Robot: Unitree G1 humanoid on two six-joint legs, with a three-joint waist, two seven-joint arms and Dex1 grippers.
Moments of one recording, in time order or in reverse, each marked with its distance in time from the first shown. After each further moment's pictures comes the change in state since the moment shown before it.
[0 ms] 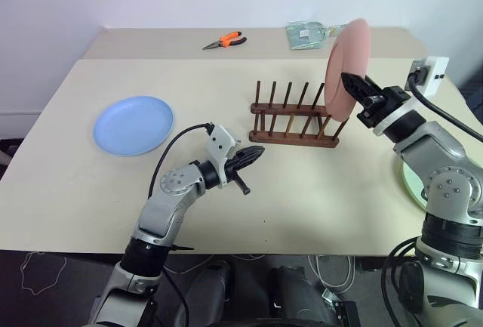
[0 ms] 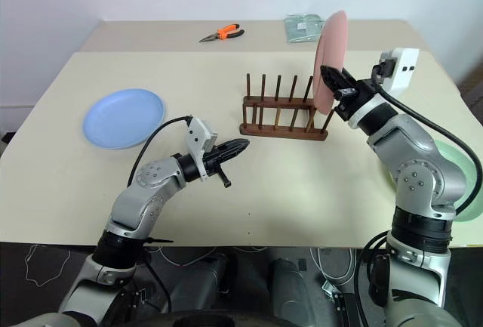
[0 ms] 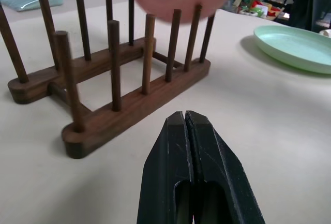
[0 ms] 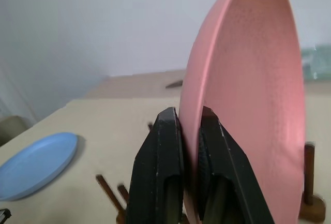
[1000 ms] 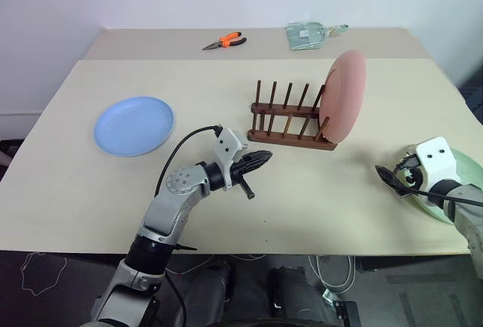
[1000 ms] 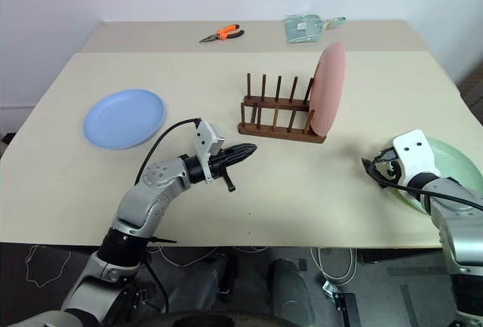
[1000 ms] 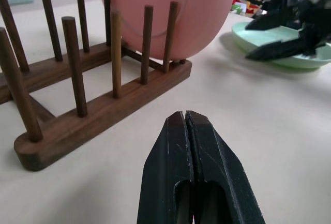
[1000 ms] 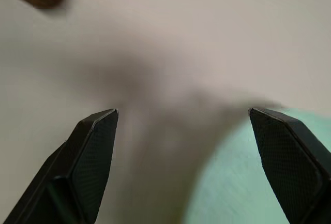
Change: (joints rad) left arm -0.020 -0.010 -0.032 0.047 0.000 -0.021 -0.061; right arm 0.502 -0.324 0.085 0.048 -0.608 -0.165 0.053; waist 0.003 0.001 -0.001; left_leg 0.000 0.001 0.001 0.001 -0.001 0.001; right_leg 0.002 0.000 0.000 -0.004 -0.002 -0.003
